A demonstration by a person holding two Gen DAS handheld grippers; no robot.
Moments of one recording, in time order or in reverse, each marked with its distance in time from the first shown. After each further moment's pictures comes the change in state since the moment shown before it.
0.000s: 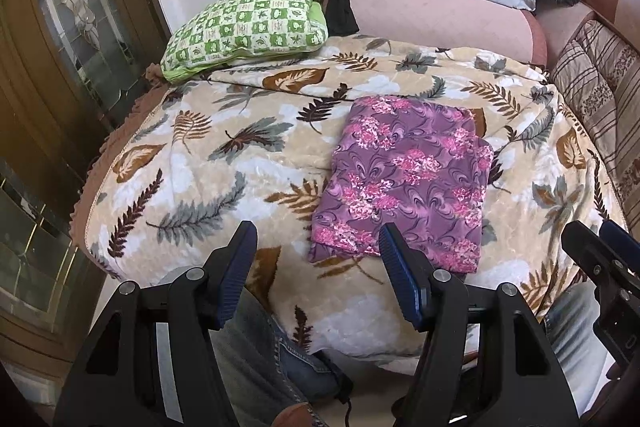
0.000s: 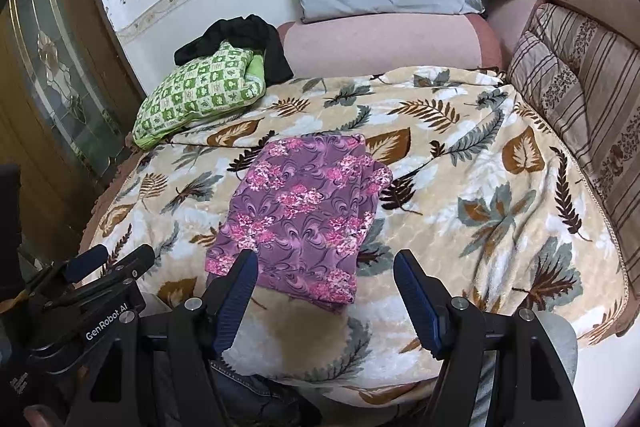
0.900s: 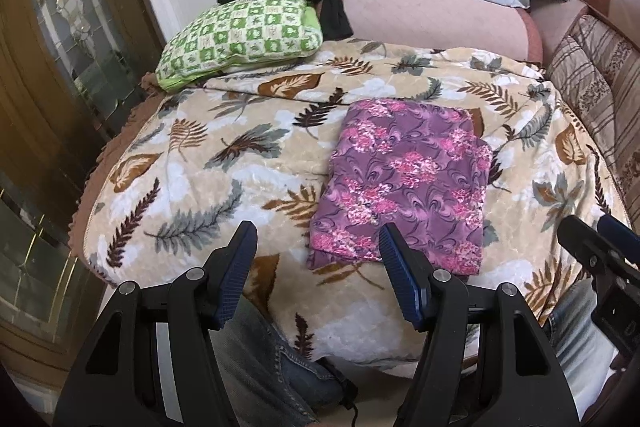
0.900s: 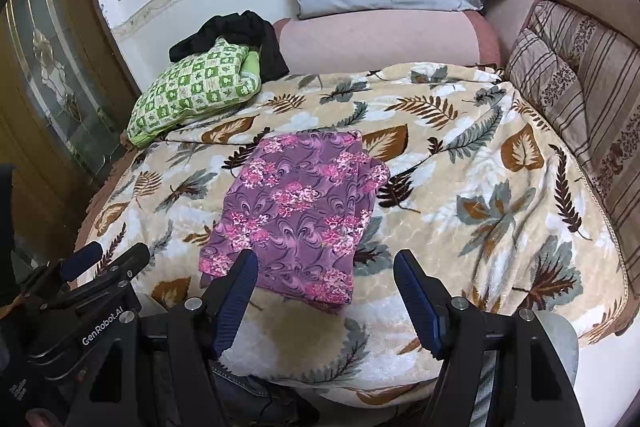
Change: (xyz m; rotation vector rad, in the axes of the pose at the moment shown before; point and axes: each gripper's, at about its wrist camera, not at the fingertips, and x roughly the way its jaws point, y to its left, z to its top) left arm 0.005 -0.004 -0.001 0.023 -0.020 -0.014; right arm 0.009 -0.005 0.002 0.005 0.006 -0.006
